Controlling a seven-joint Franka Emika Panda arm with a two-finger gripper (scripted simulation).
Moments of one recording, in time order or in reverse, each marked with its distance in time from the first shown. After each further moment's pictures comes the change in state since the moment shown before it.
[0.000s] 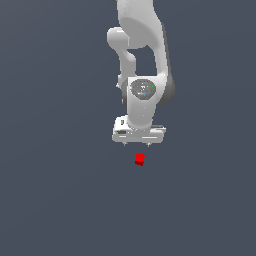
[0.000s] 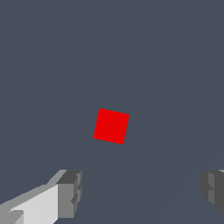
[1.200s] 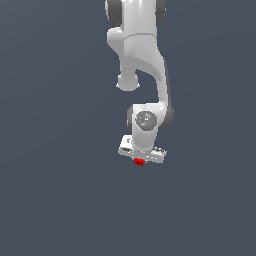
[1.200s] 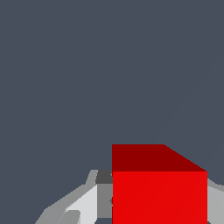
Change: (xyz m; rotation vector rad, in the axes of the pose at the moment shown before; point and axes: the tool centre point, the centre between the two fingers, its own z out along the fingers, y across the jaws) arm 0.027 -0.021 0.098 0.008 0.009 0.204
